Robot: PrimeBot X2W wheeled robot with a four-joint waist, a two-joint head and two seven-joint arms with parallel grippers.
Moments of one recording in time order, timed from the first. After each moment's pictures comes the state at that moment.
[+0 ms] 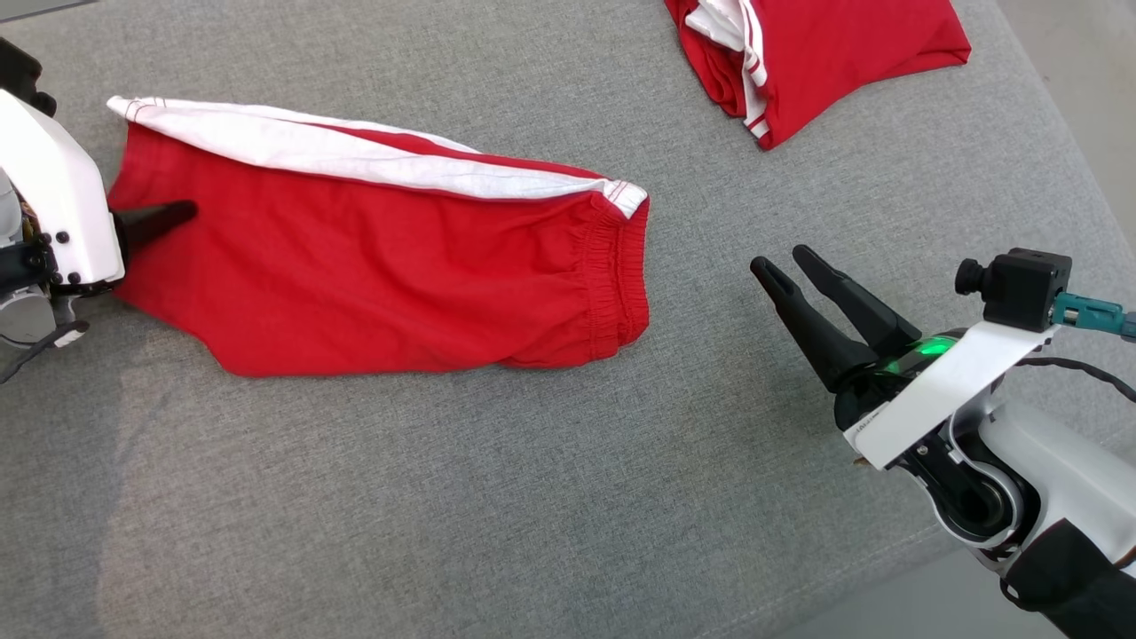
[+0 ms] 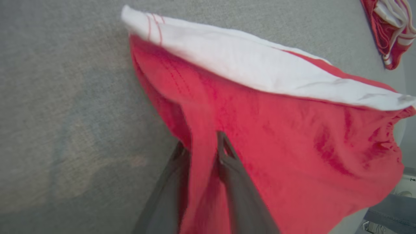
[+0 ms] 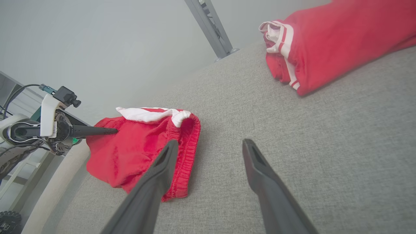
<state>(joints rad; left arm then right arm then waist) -1.03 0.66 -0.76 0.65 -1.30 -0.11 0.78 -0.67 -0.52 0.90 0.21 1.29 0.13 -0.24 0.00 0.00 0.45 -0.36</state>
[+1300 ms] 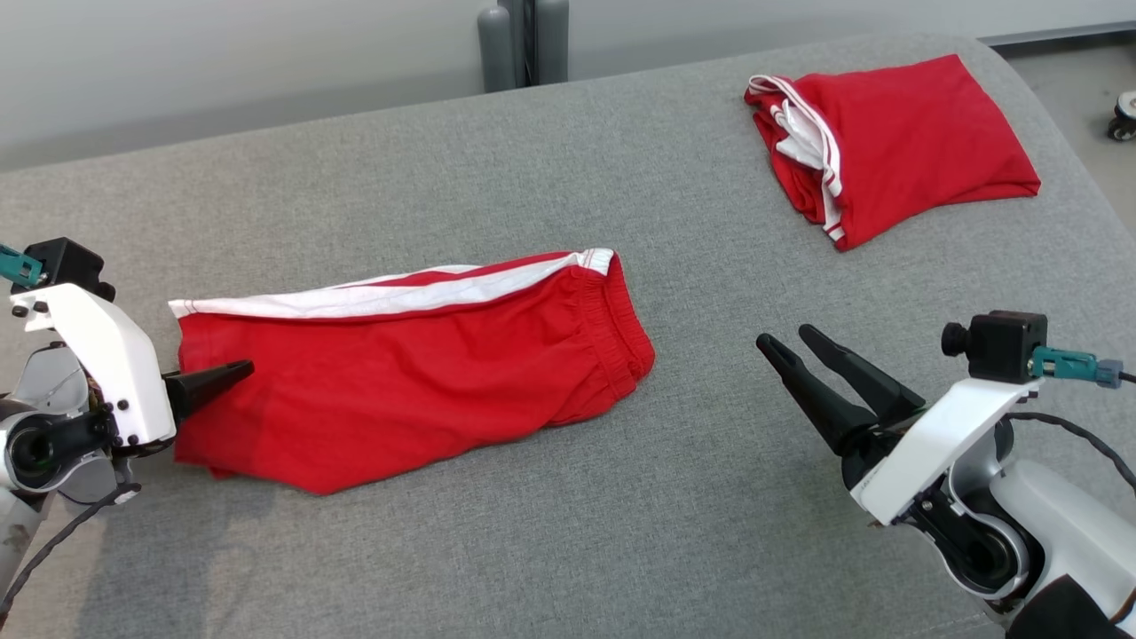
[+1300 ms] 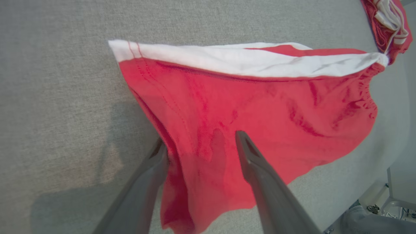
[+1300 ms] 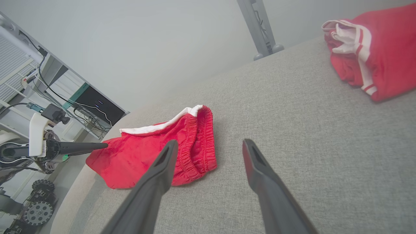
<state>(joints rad) -0.72 0.68 -0.75 0.56 -1.36 -0.06 0.65 -0.52 -0.49 0.78 0.23 1.21 0.13 -0.09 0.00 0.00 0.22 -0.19</state>
